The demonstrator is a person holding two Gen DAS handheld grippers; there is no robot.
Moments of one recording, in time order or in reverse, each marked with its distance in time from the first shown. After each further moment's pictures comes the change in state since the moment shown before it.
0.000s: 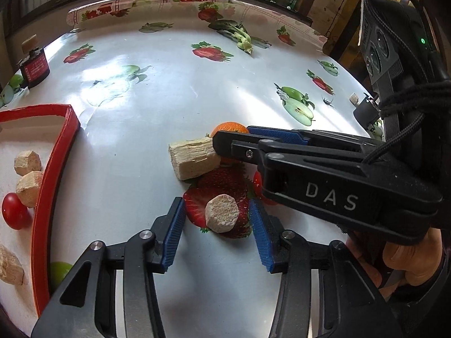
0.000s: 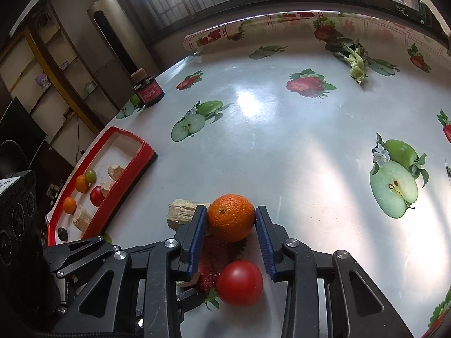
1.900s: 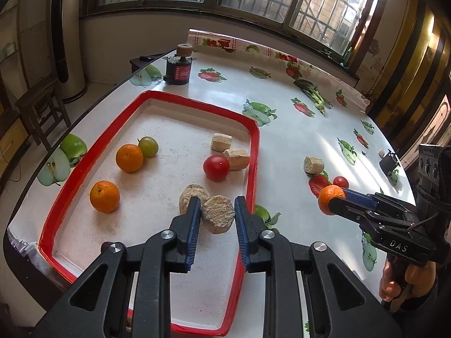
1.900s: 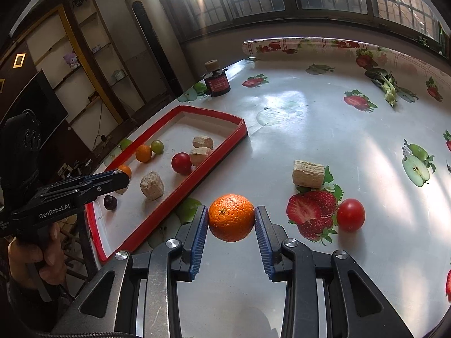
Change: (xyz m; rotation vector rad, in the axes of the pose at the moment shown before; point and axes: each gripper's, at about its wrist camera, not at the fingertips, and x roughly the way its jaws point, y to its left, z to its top) left arm -0.149 0.138 -0.070 -0.234 -0.185 0.162; right arm -0.047 0.117 -0.053 -0.134 -0.048 0.050
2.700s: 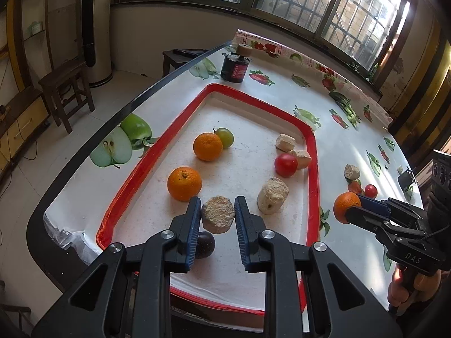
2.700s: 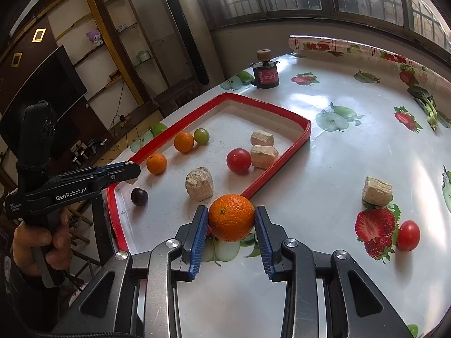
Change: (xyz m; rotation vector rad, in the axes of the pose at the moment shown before) left arm -0.012 0.079 -0.010 -0.104 0.002 0.073; right arm 0.034 0.068 0.008 -0.115 0.047 0.075
